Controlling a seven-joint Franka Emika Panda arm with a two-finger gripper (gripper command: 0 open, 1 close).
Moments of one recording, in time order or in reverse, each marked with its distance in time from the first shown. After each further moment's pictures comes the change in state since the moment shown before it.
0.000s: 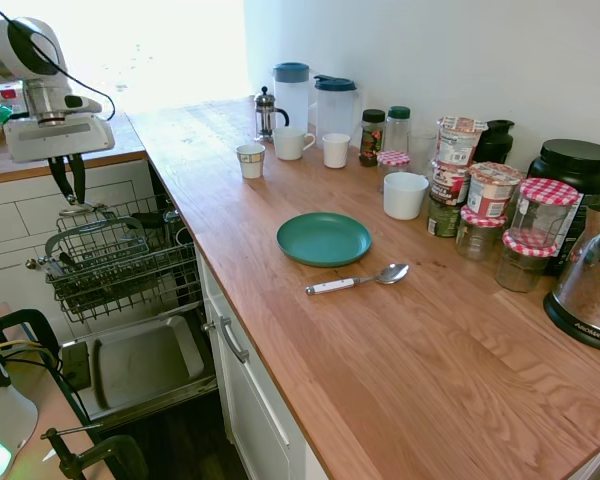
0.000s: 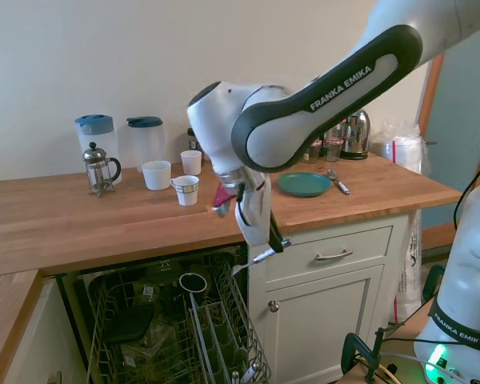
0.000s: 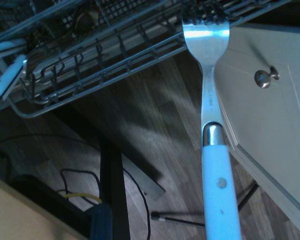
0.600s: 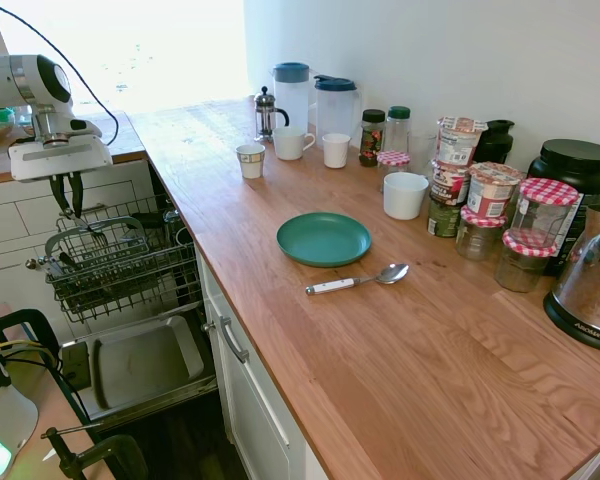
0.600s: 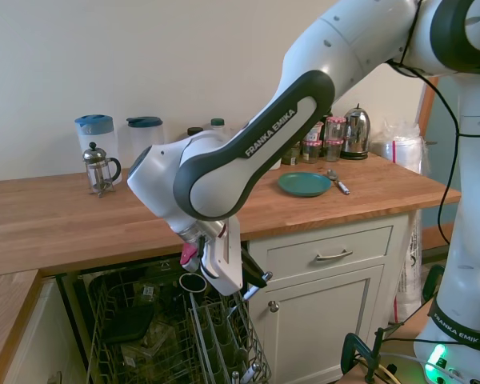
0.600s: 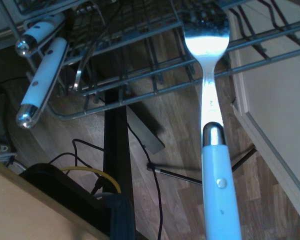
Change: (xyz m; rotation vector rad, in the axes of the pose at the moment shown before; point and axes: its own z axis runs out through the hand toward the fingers) arm 0.033 -0.093 0.045 -0.148 -0.125 -0.101
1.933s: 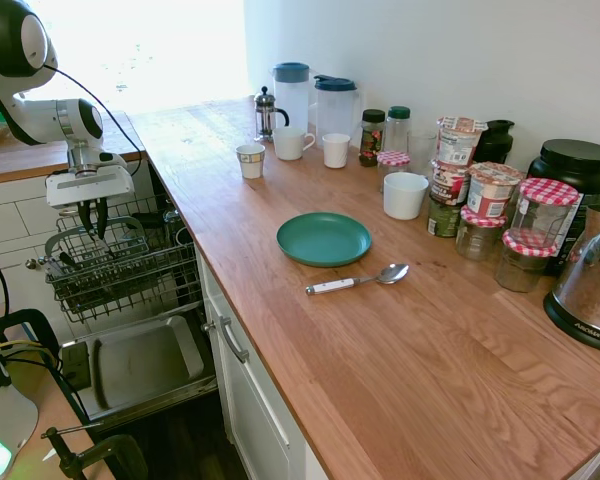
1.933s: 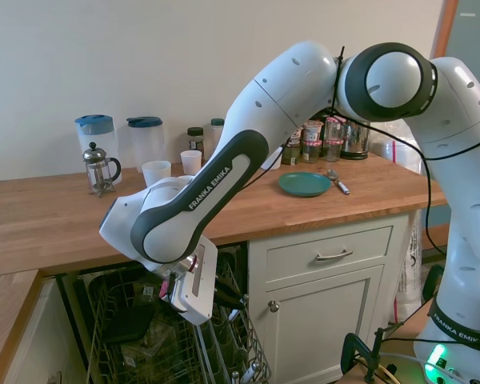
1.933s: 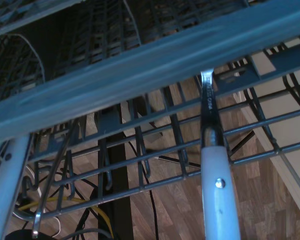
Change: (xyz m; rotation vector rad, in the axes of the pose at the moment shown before) arm 0.072 -0.058 0.030 -0.075 -0.074 0.045
